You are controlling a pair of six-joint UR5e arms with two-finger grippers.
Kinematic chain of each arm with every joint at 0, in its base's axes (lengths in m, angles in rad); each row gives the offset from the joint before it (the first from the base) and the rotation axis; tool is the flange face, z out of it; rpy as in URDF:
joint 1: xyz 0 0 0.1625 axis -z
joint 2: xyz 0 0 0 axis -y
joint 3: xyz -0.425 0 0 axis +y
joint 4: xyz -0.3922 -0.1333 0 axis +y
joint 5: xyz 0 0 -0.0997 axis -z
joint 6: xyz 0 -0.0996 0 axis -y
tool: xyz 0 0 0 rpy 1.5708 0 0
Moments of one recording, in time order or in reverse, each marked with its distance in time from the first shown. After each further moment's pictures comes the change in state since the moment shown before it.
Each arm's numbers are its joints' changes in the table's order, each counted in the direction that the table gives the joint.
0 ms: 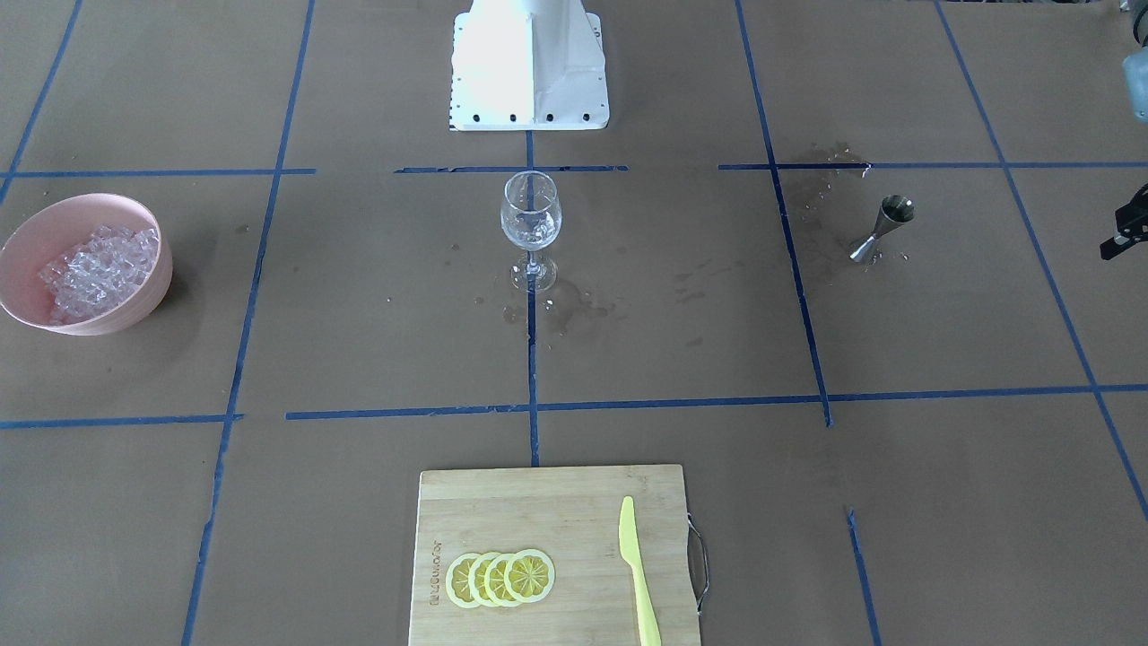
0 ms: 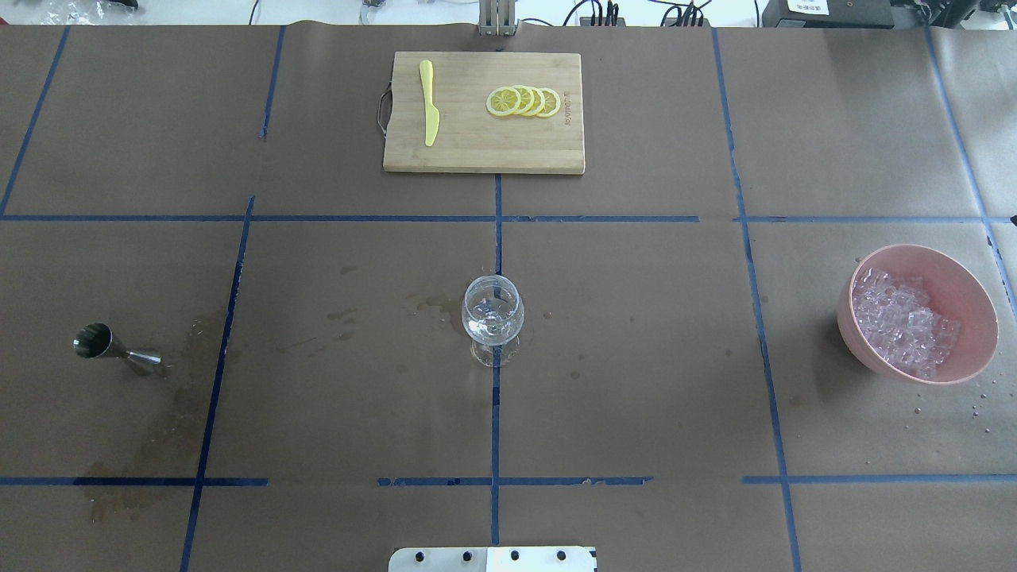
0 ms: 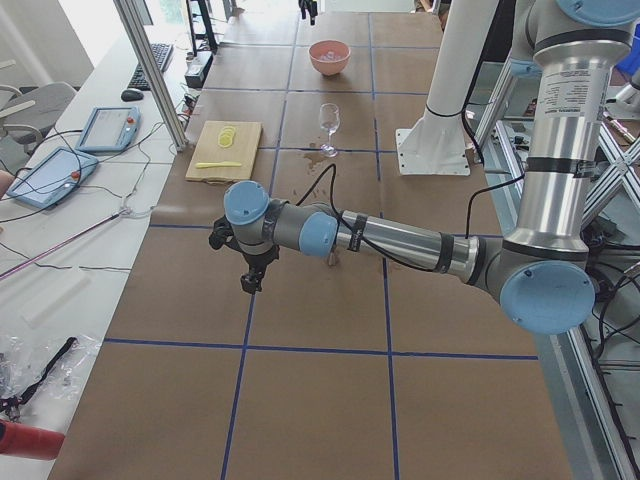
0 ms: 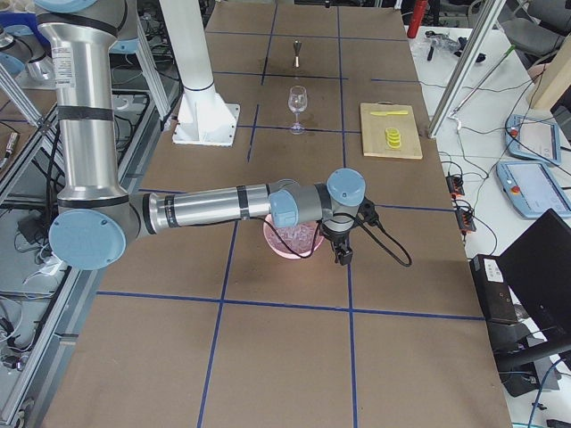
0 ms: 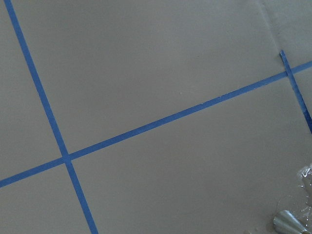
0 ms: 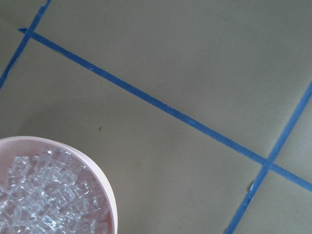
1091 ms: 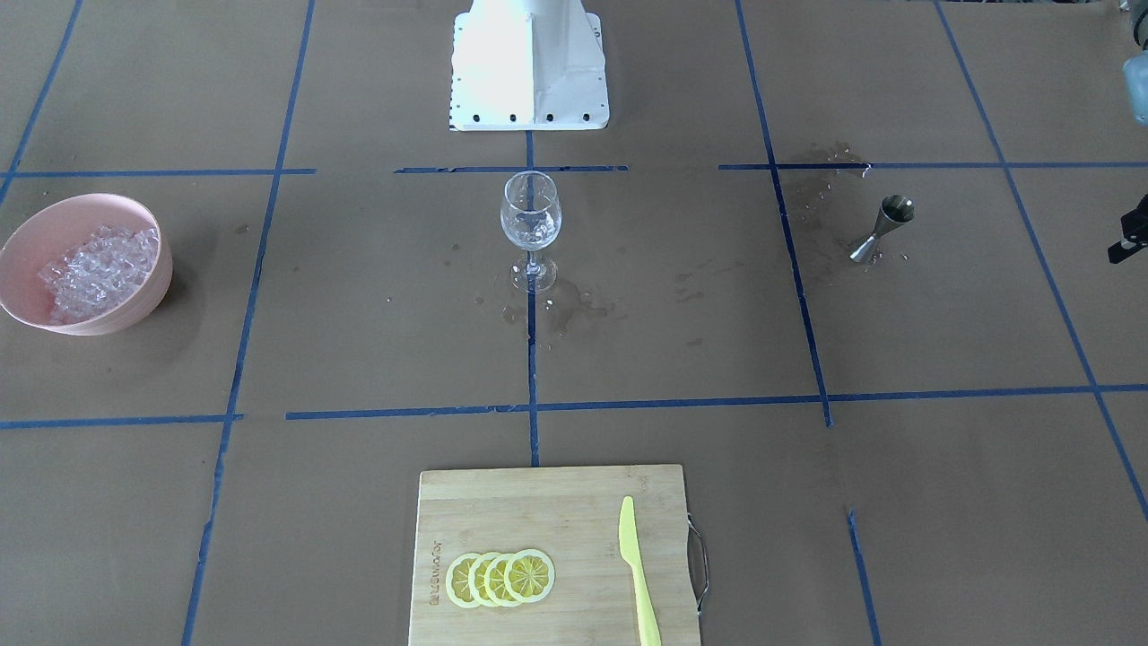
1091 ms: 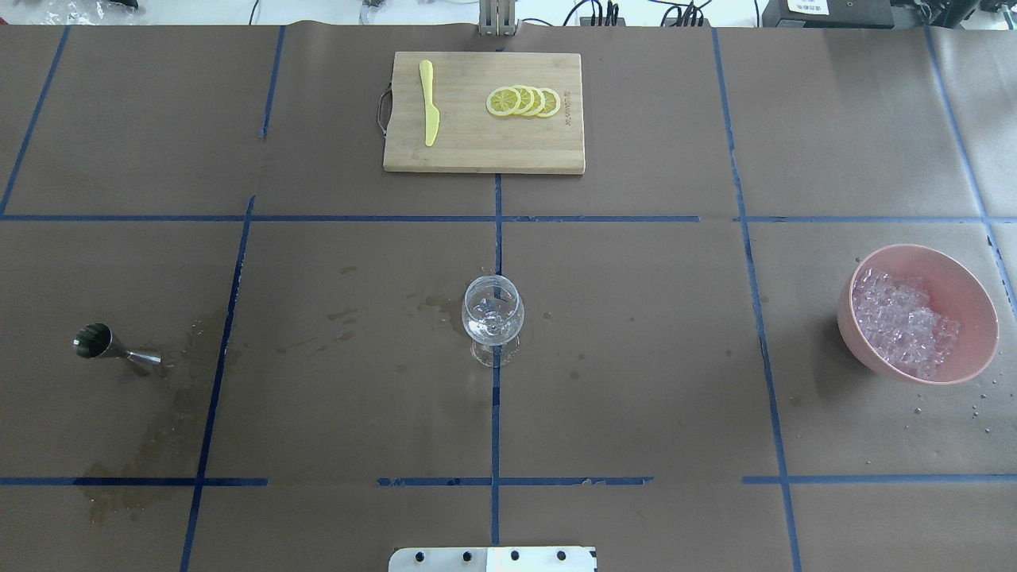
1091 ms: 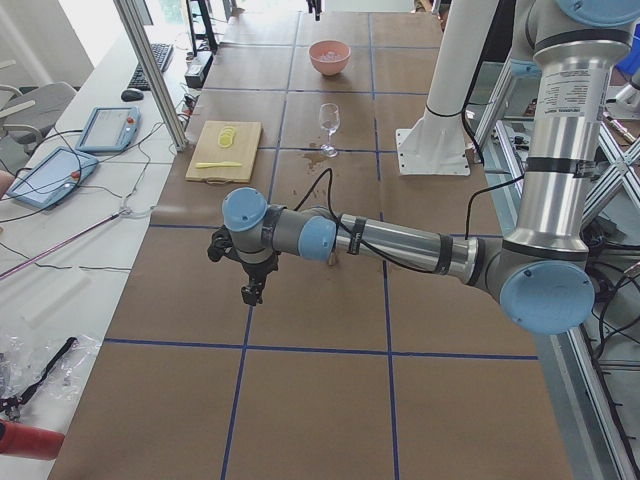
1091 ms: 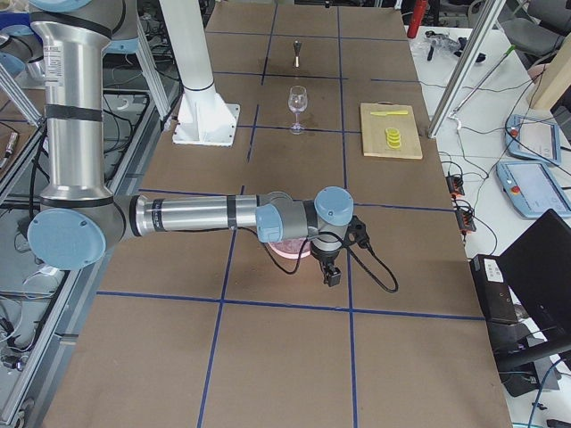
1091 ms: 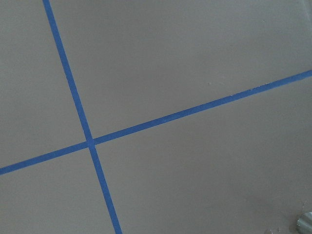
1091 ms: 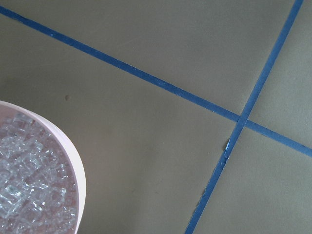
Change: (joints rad) left arm -0.001 -0.001 -0.004 -0.022 0.028 -0.019; right arm -0.024 -0.062 0.012 -0.009 -0.018 -0.002
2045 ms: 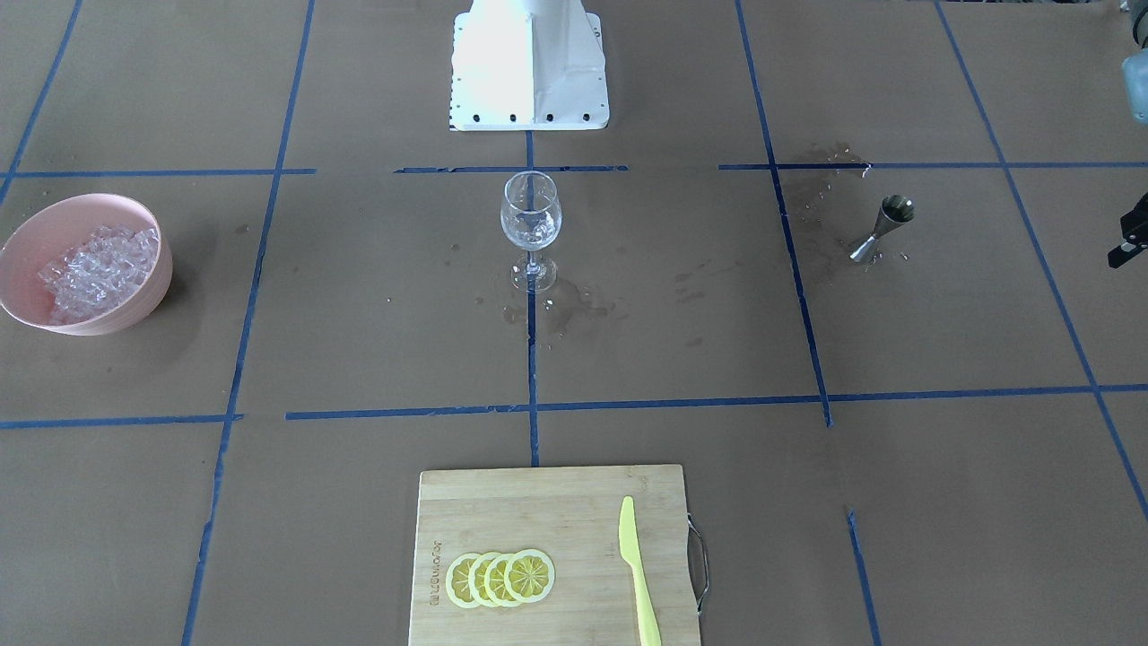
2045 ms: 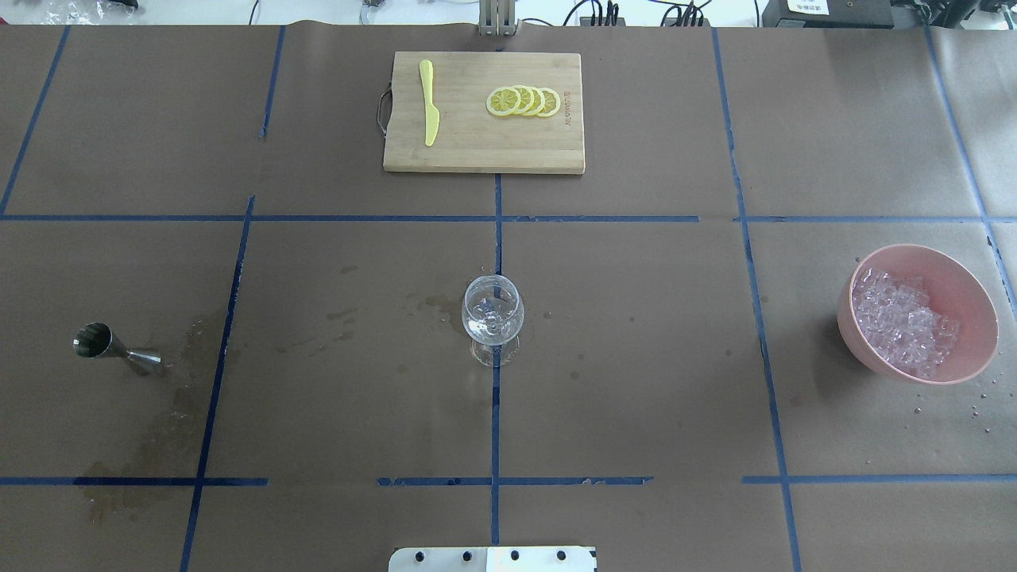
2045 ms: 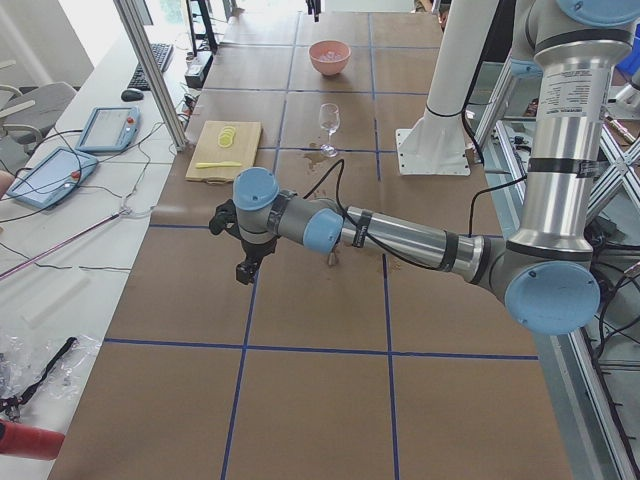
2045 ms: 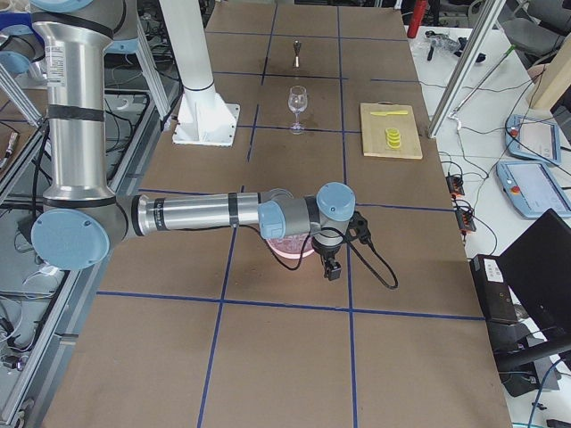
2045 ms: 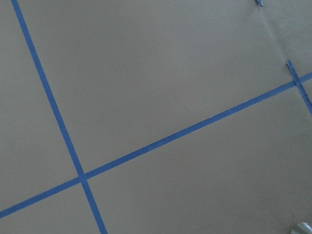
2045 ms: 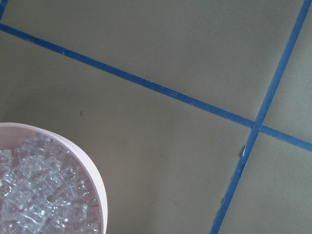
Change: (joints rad) left arm -0.002 0.051 0.111 0.162 -0.006 -0.018; right arm 0.022 0.015 -0.013 -0.007 0.031 0.113
